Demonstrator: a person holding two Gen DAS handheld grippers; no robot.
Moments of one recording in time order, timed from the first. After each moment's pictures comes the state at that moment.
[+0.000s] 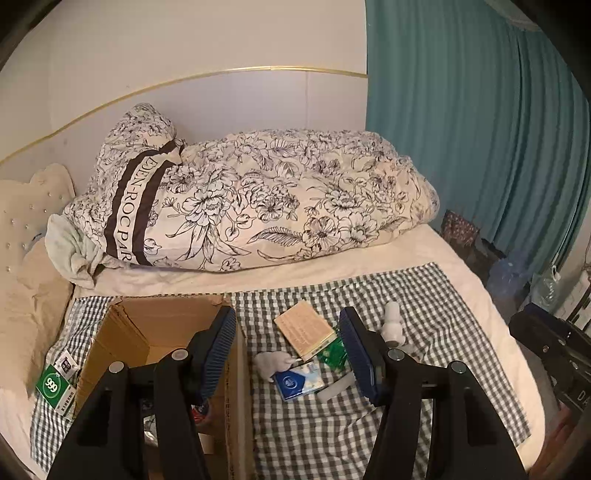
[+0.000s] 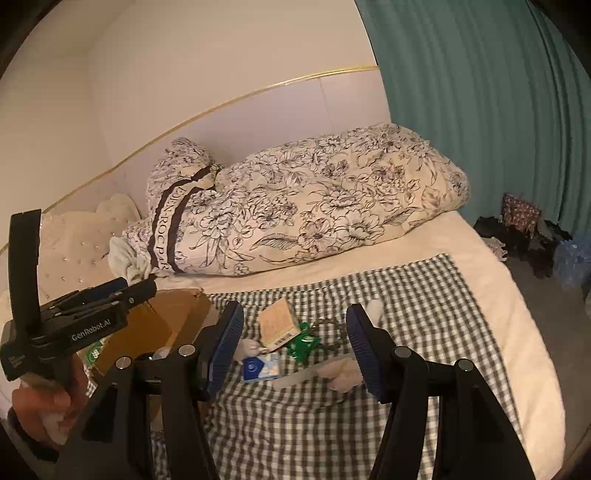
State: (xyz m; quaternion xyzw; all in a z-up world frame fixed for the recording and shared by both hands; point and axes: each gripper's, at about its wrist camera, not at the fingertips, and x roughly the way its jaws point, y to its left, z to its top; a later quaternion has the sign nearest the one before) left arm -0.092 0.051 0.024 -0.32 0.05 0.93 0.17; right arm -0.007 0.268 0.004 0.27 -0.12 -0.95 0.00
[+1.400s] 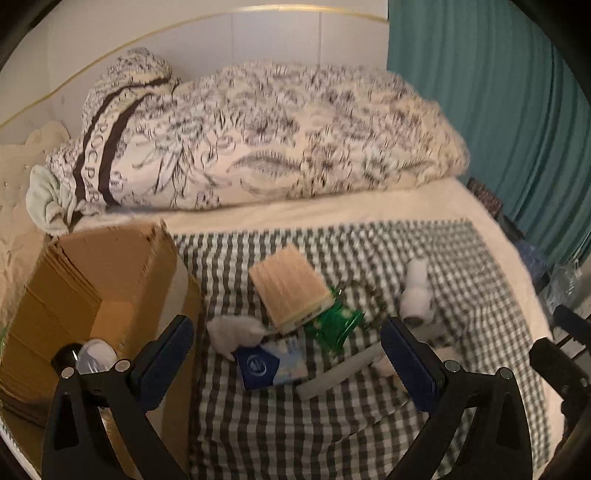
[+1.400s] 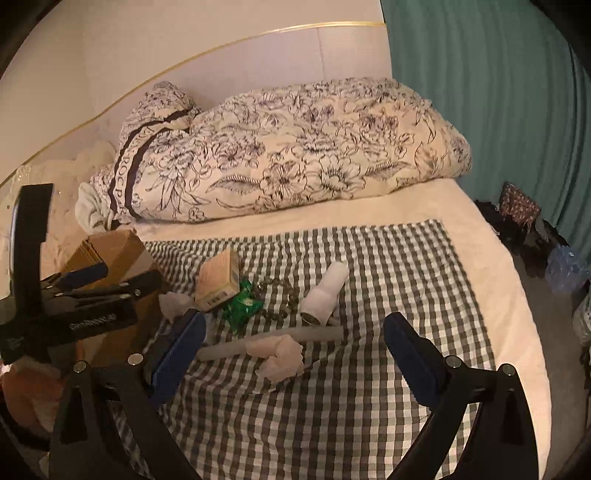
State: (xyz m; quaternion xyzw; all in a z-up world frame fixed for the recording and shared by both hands) left arm -0.148 0.118 -0.107 -0.41 0.05 0.90 0.12; right arm -0.065 0.320 -0.093 0.36 -0.07 -0.93 0.01
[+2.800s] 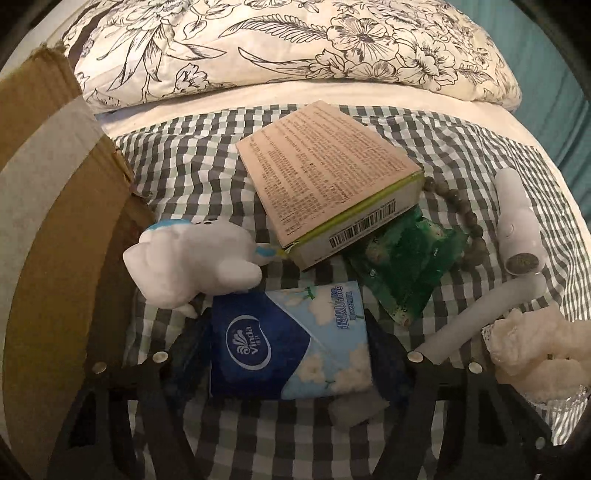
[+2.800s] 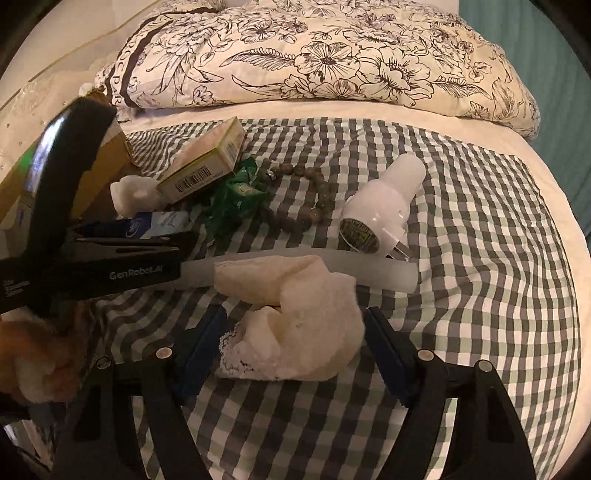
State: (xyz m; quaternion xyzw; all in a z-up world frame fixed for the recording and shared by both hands) left arm -0.196 0.130 -0.248 -0.52 0.07 0.85 0.08; right arm -0.128 0.283 -0.236 0.47 0.00 -0.88 0.07
